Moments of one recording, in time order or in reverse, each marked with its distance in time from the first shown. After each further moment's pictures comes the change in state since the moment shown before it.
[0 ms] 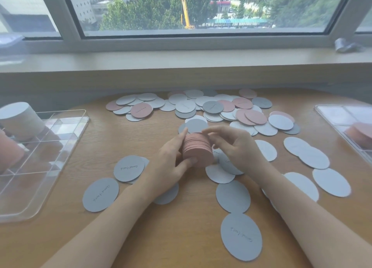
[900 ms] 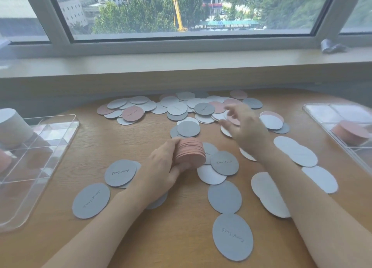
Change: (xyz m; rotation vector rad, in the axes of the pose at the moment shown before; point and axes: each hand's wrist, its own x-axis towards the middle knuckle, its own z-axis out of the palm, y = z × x) left_hand -0.003 0.009 -0.002 0.178 0.001 0.074; right_hand 0.025 0.021 -0.048 -0.499 0.228 0.014
